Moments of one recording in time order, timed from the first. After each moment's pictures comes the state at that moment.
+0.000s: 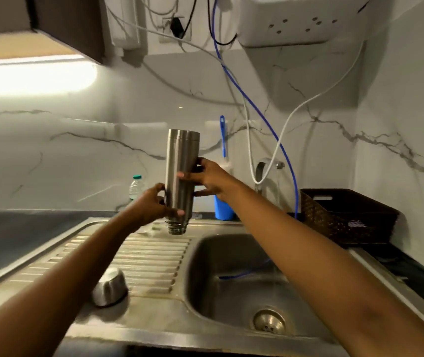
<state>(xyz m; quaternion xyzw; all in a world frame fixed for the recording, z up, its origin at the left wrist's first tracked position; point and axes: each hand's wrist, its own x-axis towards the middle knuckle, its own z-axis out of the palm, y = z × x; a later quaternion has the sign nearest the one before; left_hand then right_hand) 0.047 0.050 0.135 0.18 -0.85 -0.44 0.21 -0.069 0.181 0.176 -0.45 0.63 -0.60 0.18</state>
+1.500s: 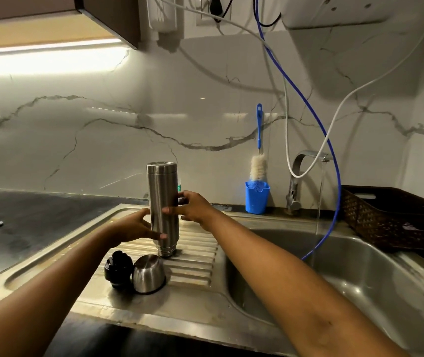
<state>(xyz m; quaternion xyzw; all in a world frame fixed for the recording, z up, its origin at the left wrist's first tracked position) 0.112 -0.062 0.073 0.29 -0.88 -0.36 0.10 -0.025 0.063 0.089 -0.47 0.68 -0.51 0.23</state>
